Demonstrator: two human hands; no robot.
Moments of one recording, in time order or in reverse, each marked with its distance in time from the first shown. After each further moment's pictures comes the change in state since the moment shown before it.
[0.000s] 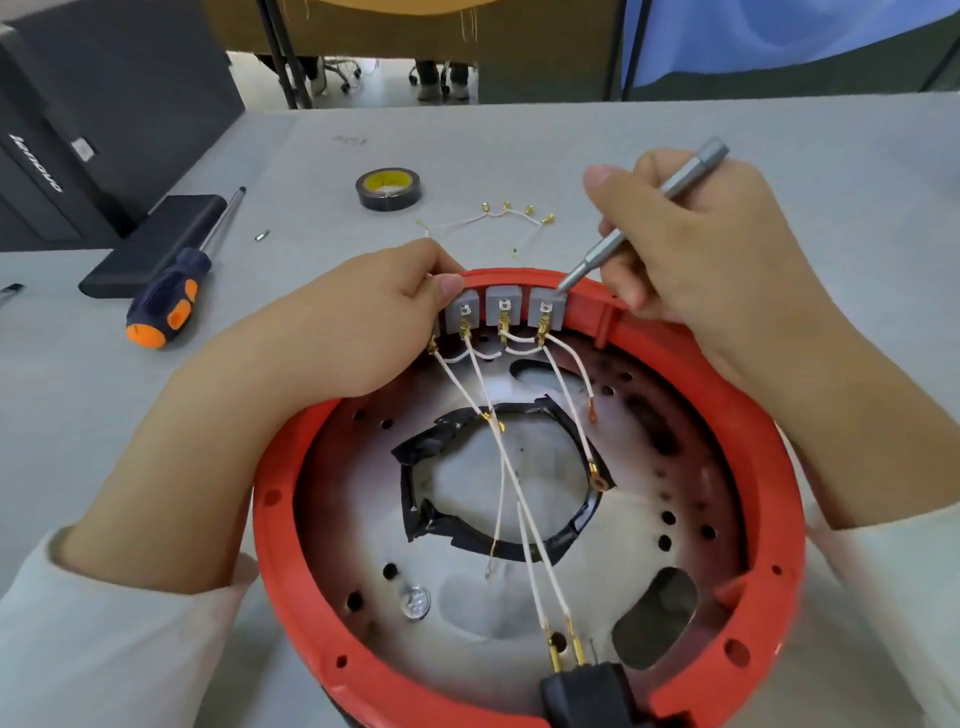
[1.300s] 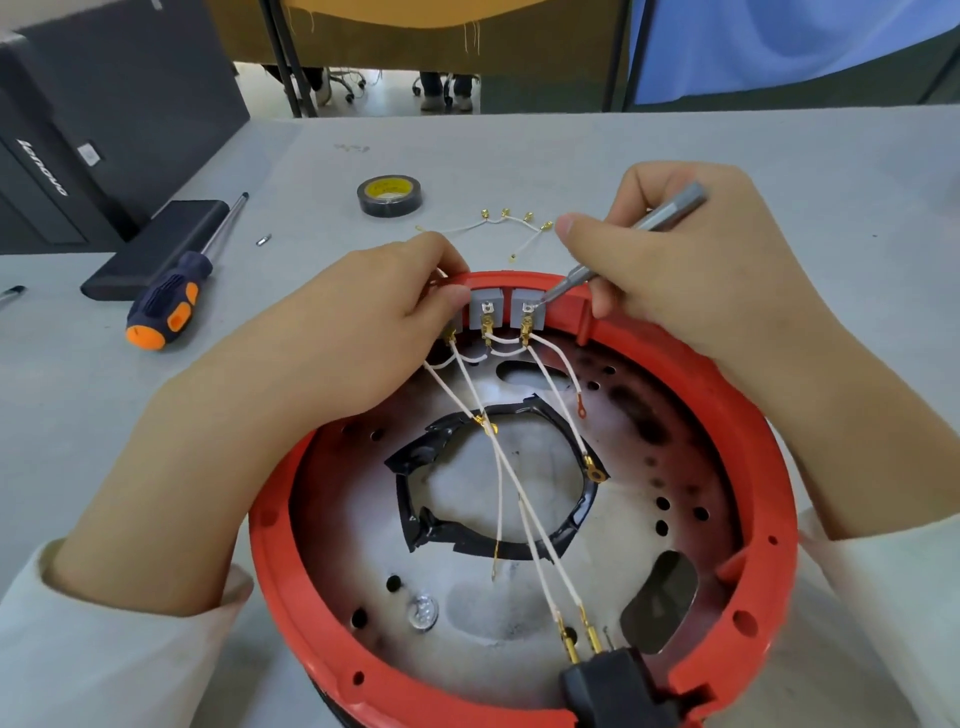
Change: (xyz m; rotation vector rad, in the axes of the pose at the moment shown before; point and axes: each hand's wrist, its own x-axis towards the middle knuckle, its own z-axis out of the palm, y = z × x) left_hand -0.008 0.004 0.002 0.128 0.118 0.105; right_hand -0.004 -0.005 0.001 -0.248 0.038 -0.031
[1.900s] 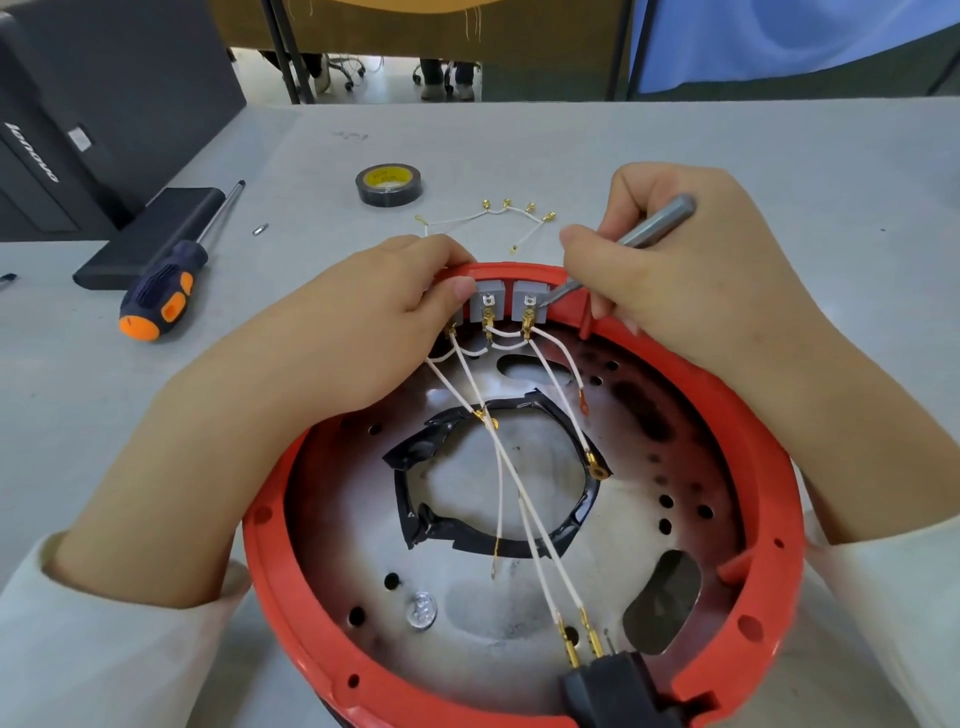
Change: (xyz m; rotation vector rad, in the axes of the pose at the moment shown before) left_hand 0.003 -0.005 0.005 -0.024 -0.031 0.061; right_hand -0.002 0.006 0.003 -0.067 -0.038 -0.065
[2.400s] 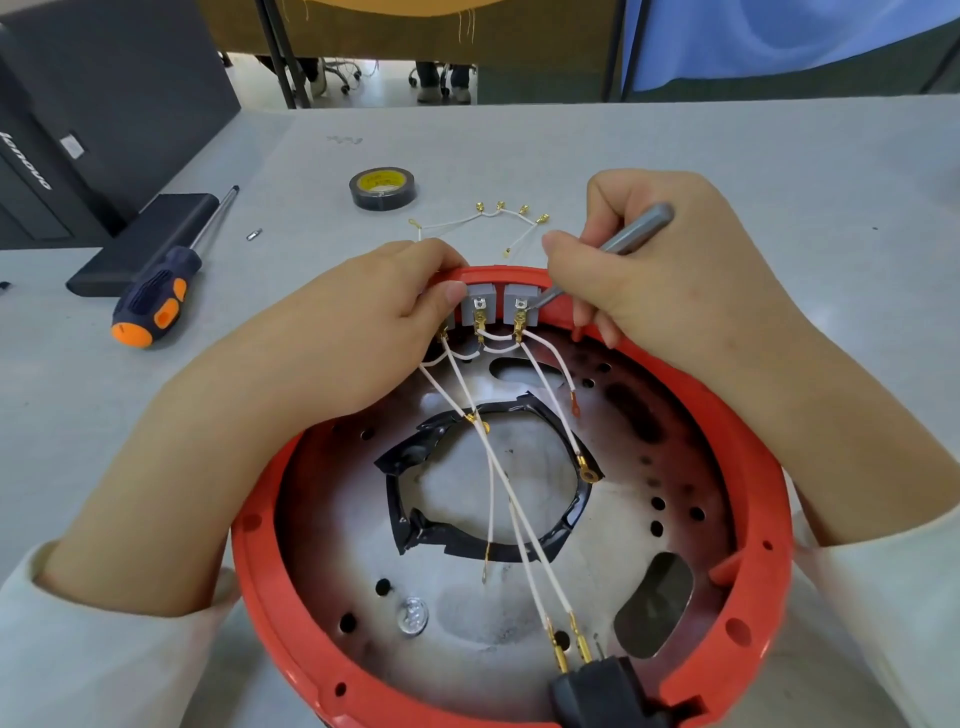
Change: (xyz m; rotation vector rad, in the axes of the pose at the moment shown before) left_hand 0.001 0.001 0.000 0.016 -0.010 -0.014; right_hand 0.000 0.000 0.001 -0.020 -0.049 -0.014
